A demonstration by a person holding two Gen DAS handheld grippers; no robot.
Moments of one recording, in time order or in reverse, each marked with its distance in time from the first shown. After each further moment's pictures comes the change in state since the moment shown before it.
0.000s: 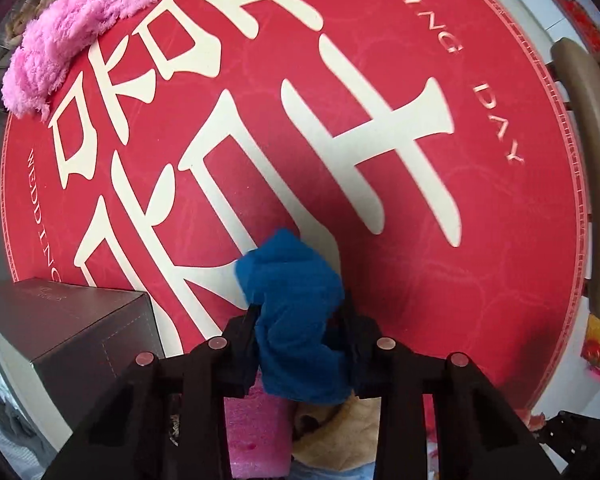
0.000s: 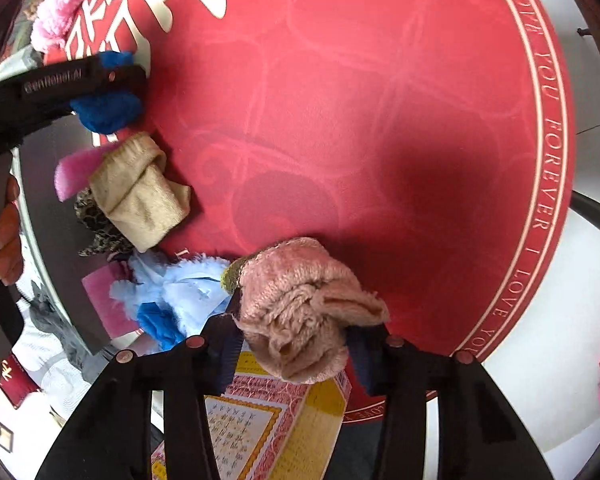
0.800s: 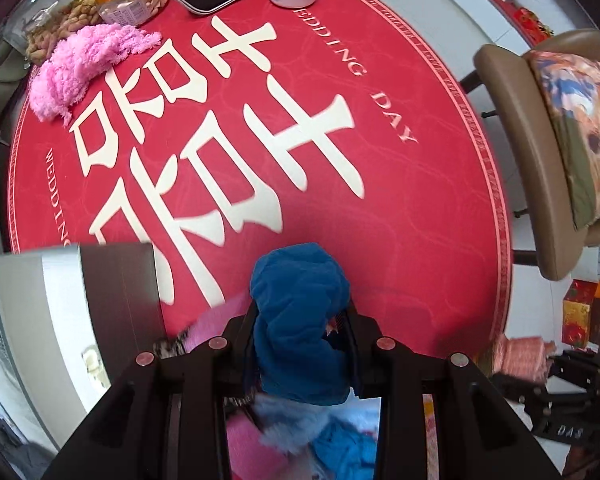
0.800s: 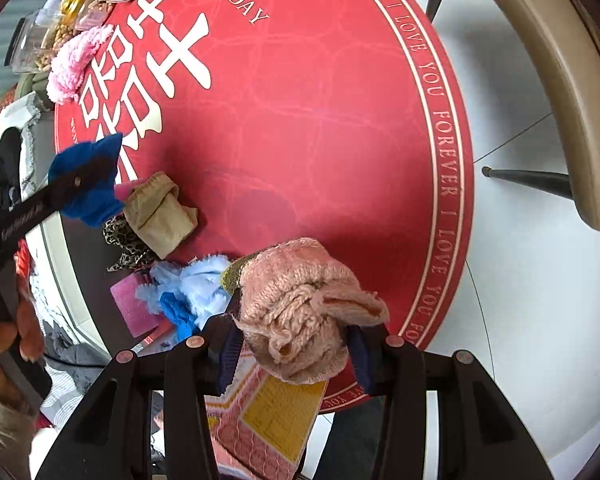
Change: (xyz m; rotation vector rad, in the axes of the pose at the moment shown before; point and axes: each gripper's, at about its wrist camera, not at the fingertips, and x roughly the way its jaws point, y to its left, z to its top) left arm -0.094 0.004 -0.055 0.055 -0.119 -0.124; right arm -0.074 -0.027 -0.039 0.091 -0.157 -0.002
